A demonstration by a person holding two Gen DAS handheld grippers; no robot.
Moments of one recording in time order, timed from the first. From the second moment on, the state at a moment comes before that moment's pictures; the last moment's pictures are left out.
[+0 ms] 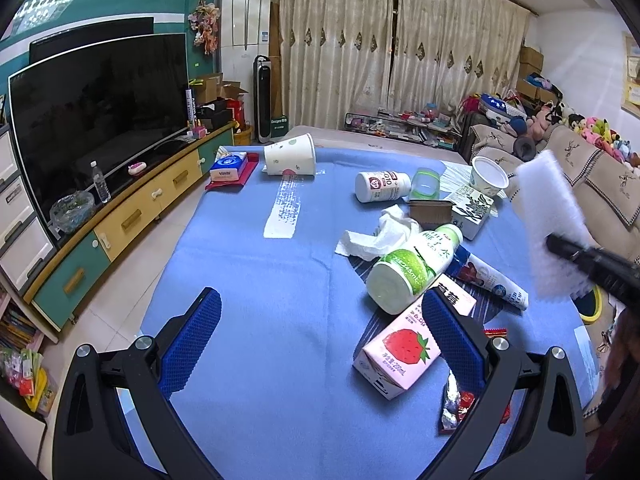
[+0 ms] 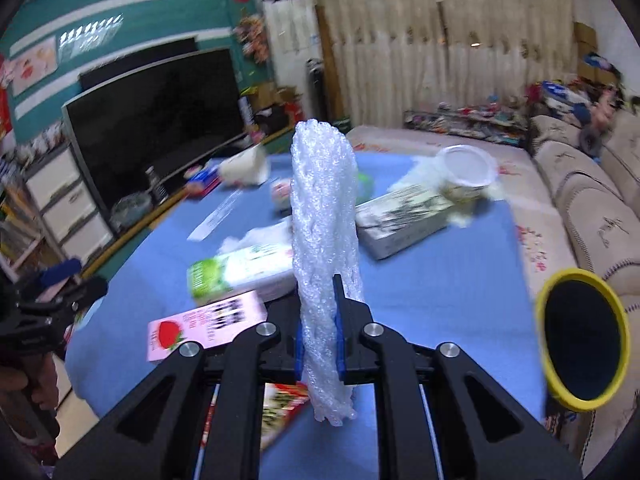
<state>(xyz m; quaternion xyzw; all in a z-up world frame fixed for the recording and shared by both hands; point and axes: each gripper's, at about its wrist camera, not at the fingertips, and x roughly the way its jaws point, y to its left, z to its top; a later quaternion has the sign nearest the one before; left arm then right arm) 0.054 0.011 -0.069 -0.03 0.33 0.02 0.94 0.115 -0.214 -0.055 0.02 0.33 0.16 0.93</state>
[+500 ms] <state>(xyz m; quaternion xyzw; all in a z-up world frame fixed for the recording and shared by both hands) 0.065 -0.030 -0.078 -0.02 0.35 -0.03 0.94 0.155 -0.415 -0.108 0.09 0.37 -0.08 0.92</state>
